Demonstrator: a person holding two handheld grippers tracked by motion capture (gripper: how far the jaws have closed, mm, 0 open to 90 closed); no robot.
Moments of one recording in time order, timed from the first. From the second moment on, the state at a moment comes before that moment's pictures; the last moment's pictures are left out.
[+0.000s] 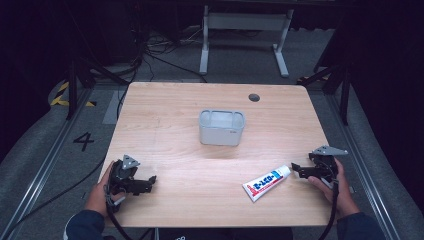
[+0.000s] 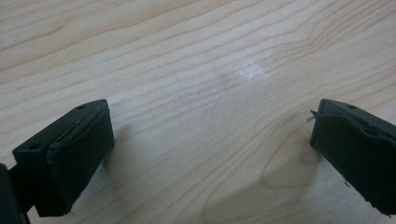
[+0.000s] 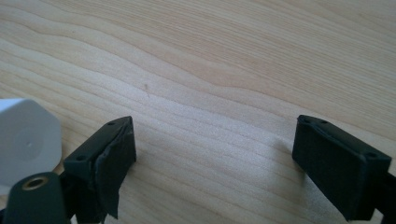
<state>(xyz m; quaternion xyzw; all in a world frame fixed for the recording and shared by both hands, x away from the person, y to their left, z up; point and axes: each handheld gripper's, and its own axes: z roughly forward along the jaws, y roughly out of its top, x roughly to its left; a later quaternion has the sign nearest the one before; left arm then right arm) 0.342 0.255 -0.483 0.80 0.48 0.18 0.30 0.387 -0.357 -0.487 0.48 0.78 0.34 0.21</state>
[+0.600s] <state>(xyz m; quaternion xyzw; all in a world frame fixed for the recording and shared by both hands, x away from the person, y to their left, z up) 0.358 0.251 -0.481 0.83 0.44 0.15 0.30 0.381 -0.360 -0.481 0.44 0.81 0.34 0.18</state>
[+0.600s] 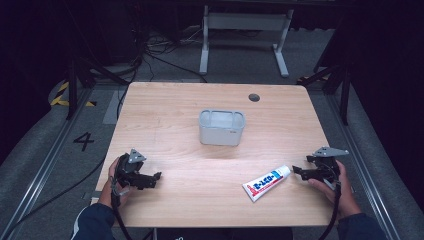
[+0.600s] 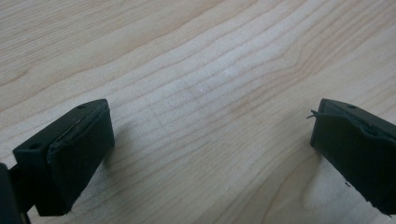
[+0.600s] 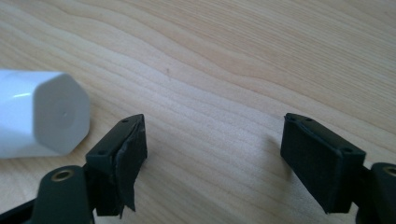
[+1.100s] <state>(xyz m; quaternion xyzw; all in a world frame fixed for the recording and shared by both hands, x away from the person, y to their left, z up) 0.352 0.259 -0.483 0.83 0.43 0.16 0.31 0.362 -0.348 -0.466 0.32 0.87 0.34 0.17</state>
